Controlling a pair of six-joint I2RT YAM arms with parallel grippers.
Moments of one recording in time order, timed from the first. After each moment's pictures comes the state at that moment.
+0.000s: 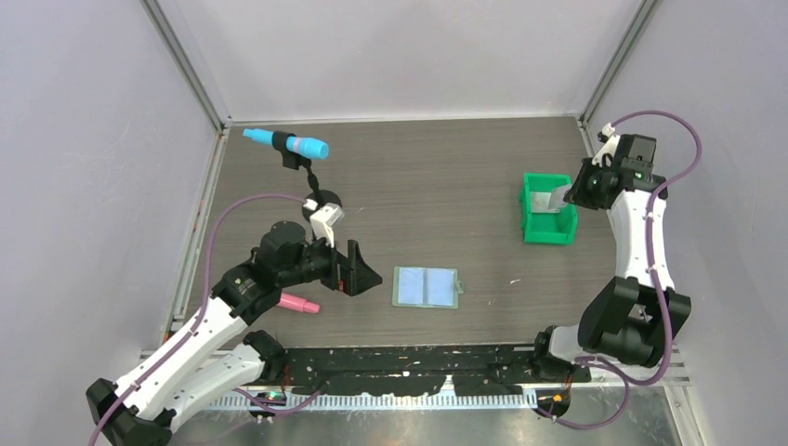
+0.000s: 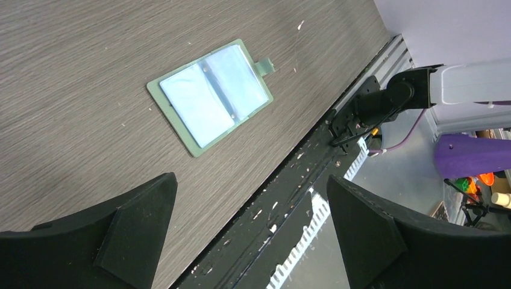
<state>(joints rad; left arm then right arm) -0.67 0.74 0.71 -0.44 0.36 -0.50 -0.36 1.35 1.23 -0.75 -0.28 0.04</state>
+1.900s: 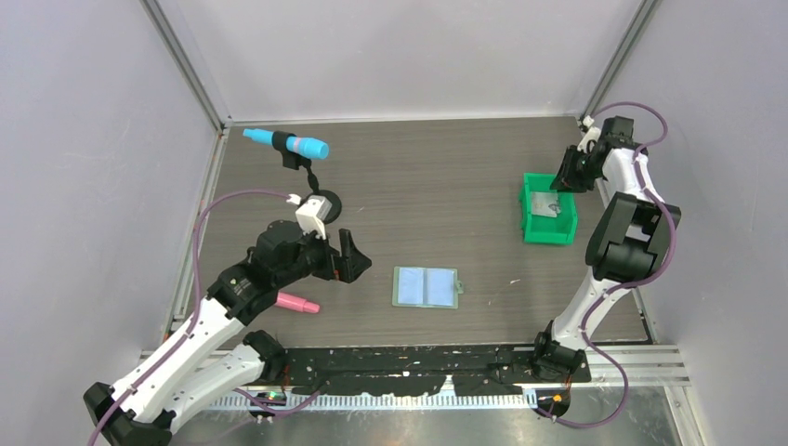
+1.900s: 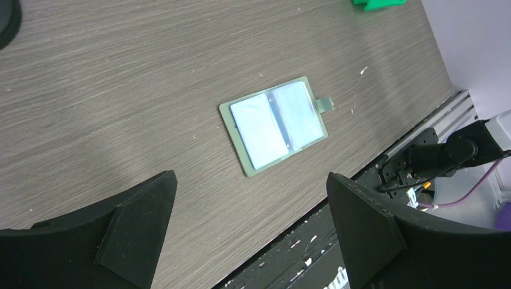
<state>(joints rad) -0.66 0.73 0.73 -0.48 0.12 -0.49 -0.34 1.92 1.55 -0.71 -0.36 -0.04</state>
